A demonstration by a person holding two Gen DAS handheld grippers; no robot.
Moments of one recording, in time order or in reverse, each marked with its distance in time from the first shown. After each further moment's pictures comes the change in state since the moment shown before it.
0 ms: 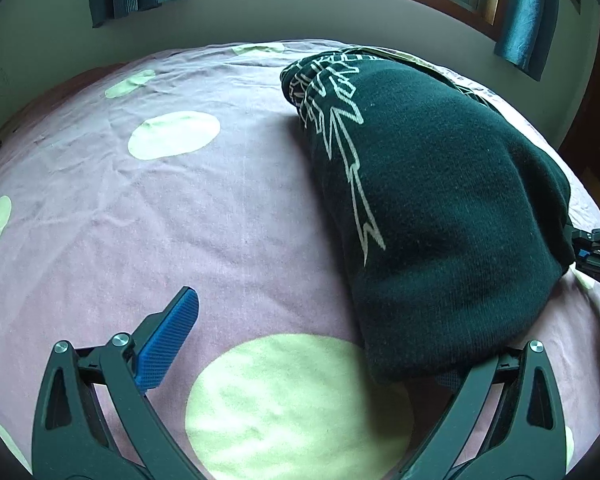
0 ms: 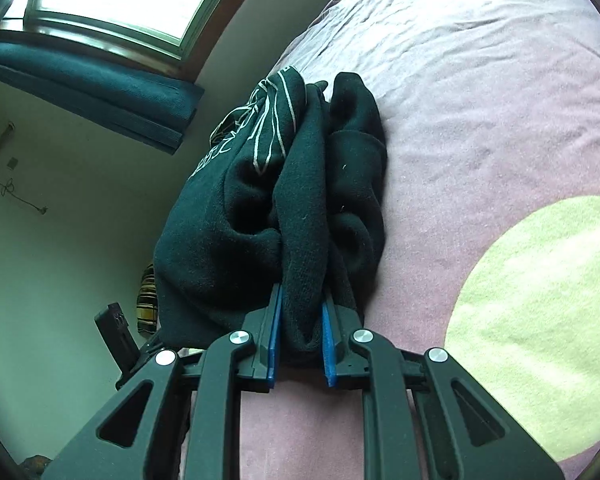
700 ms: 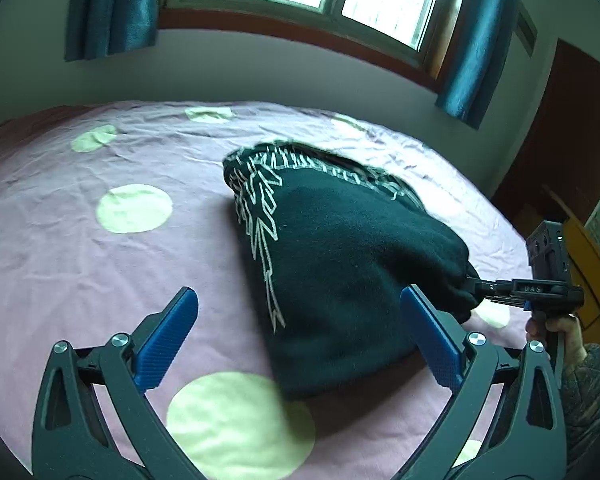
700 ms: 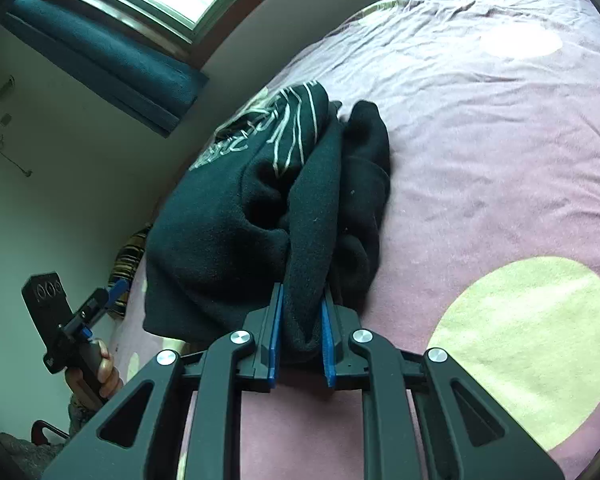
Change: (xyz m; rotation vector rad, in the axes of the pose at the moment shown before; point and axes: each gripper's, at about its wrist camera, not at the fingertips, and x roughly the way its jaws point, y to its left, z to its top) left arm -0.053 -0.017 0.040 0.003 -0.142 -0.203; right arm -0.018 0.009 -0.002 -0.148 -0.001 -0.123
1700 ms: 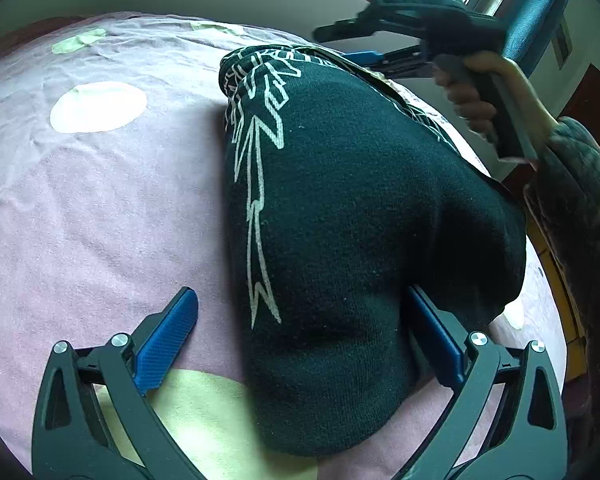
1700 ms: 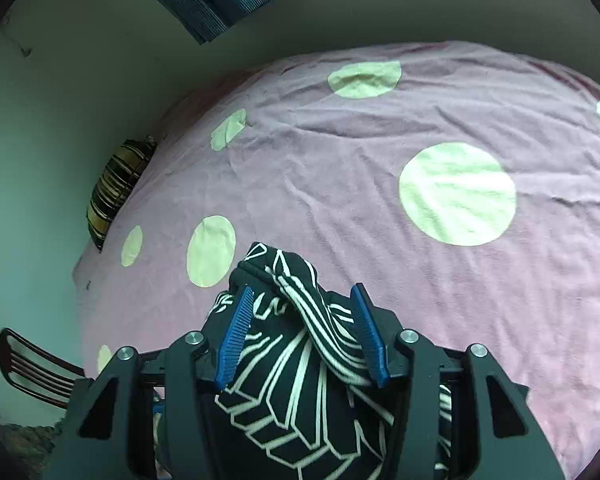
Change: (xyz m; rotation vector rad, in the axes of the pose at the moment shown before) left arm 0.080 0.026 -0.030 -0.168 0.145 -0.079; right arm 0.222 0.128 0.220 -0.391 0.397 0.021
